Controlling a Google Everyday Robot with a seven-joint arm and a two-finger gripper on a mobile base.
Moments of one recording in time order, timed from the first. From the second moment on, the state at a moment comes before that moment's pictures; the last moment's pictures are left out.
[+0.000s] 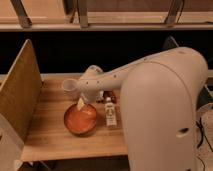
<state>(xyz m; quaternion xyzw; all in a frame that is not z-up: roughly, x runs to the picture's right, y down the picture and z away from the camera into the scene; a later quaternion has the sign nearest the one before) -0.091 0.096 0.828 -0.08 -0.25 -0.83 0.49</state>
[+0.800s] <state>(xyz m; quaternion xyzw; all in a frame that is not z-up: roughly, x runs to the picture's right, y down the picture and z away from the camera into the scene) -0.105 0.125 0.878 -0.13 -0.35 -0.80 0.47</state>
